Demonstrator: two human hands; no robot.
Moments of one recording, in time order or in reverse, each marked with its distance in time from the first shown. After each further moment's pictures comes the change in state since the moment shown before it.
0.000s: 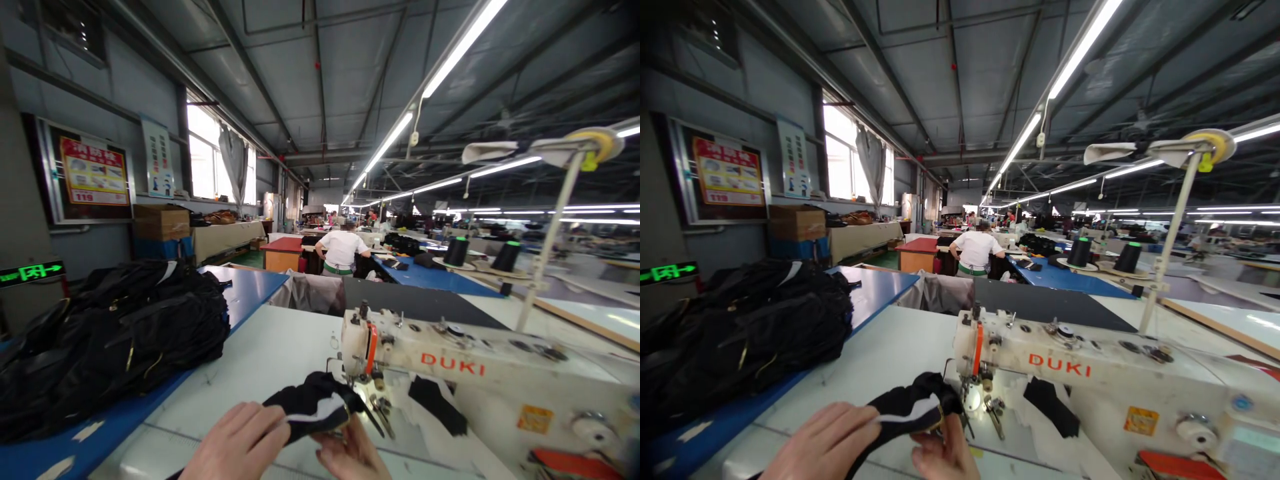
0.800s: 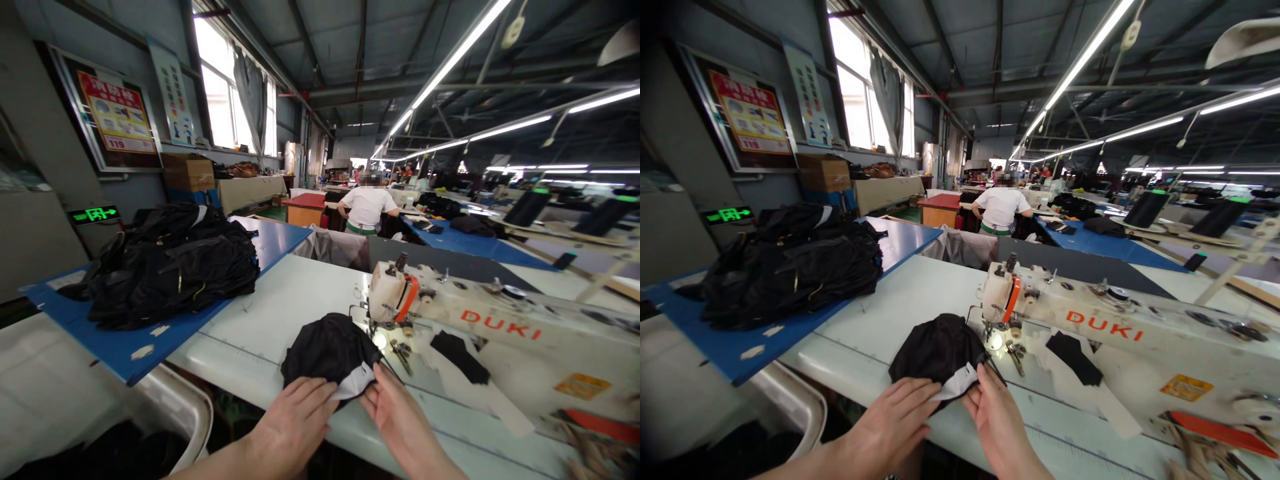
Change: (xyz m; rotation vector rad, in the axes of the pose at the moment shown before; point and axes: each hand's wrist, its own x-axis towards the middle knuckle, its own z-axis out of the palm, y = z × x) left_hand -0.059 0.057 0.070 -0.246 -0.245 -0.088; right_hand -0.016 -0.016 -0.007 0.178 0.238 0.332
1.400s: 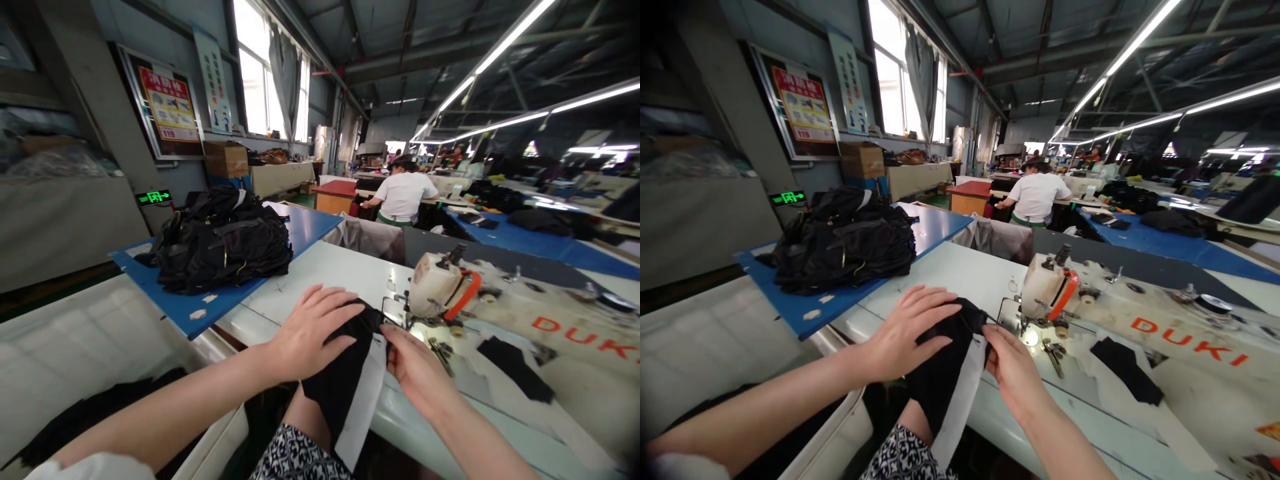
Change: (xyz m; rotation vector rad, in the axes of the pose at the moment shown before) left_hand 0.035 -0.045 -0.089 -0.165 0.158 -0.254; right_hand 0.019 -0.013 0.057 -0.350 -0.038 0.020
